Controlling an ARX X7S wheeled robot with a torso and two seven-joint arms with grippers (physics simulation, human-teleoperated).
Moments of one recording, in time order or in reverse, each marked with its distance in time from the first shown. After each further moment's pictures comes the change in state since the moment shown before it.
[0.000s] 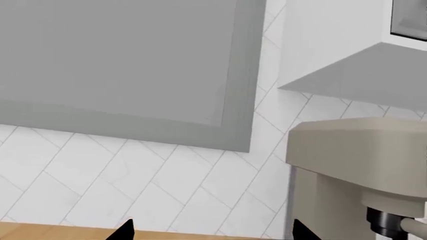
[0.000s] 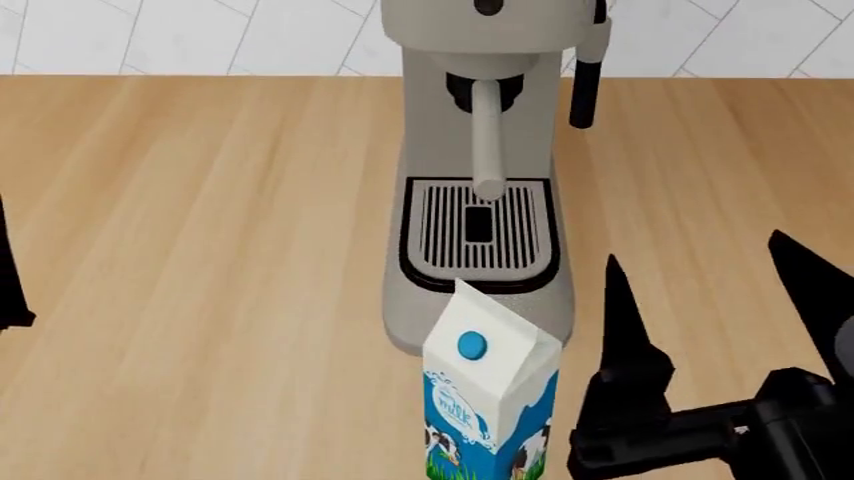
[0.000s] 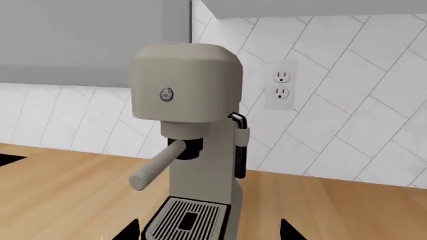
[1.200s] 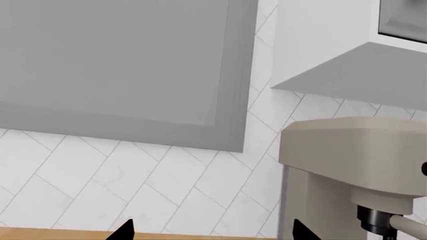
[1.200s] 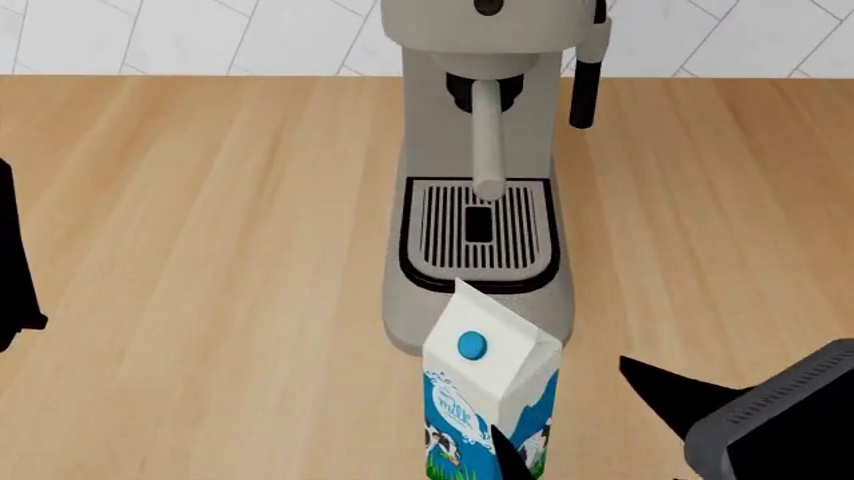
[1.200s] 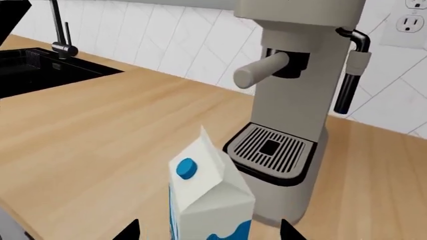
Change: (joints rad) left arm -0.010 -0.002 0.025 0.015 0.005 -0.004 -0.009; right arm -0.131 0.073 -0.076 0.016 -0.056 0.035 -0.340
